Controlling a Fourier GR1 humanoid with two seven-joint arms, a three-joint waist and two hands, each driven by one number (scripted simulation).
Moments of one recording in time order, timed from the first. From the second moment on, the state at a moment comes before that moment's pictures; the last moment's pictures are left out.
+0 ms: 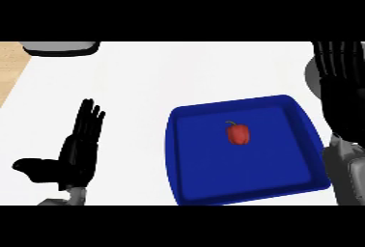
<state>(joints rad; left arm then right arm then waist) -0.02 0.25 -0.27 -1.62 0.40 0.43 -0.09 -0.37 -0.28 -0.01 -1.70 -0.14 -0.02 -0.23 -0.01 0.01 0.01</state>
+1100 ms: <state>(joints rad) -0.14 0.39 -0.27 -1.64 0.36 0.36 0.19 -0.29 -0.61 0.29 -1.71 0.38 0.15 -0.33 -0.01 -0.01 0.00</state>
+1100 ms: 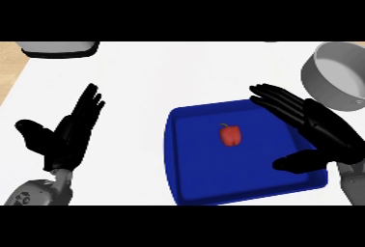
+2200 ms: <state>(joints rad) -0.17 0.33 -0.25 -1.65 0.29 0.32 0.25 -0.50 -0.53 0.42 -1.90 0.50 0.68 0.47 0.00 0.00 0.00</state>
